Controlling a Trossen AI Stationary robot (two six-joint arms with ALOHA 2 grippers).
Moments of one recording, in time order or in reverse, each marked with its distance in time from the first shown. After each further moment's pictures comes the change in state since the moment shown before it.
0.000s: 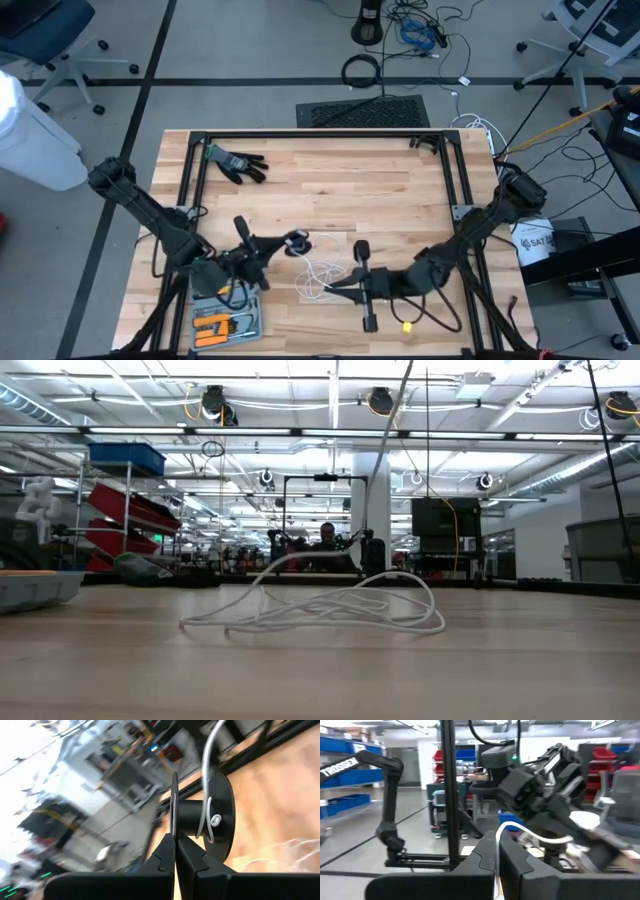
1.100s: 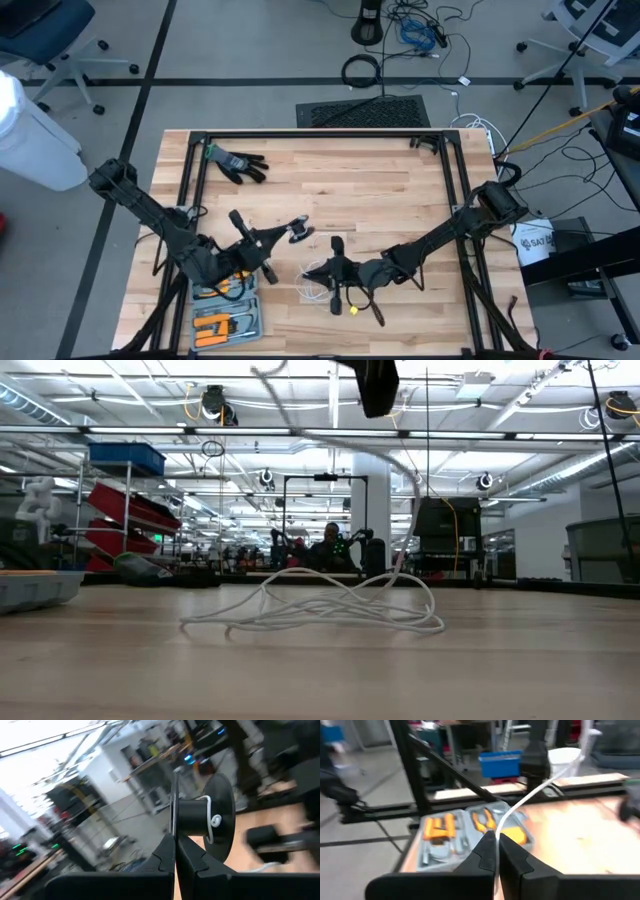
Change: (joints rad) left arm 0.019 0.024 0.000 0.391 -0.074 0.086; right arm -0.153 0.222 0.000 -0.099 -0.056 0.244
